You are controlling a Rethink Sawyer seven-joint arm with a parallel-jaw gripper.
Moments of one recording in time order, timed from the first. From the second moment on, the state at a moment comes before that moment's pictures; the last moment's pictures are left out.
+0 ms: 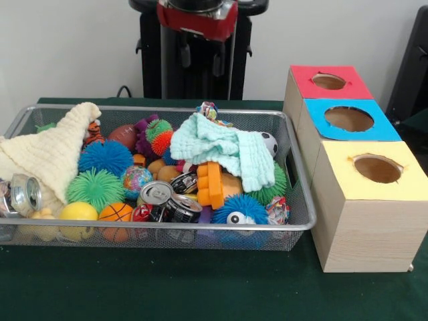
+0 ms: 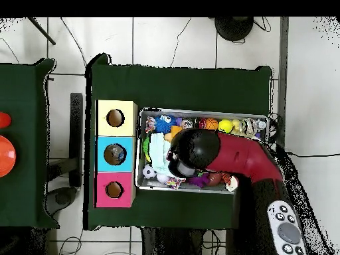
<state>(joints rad) -0.41 -0.81 0.12 1.67 -0.14 0.99 1.96</state>
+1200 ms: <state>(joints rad) -0.61 -0.70 0.10 1.54 -0.29 0.90 1.96</state>
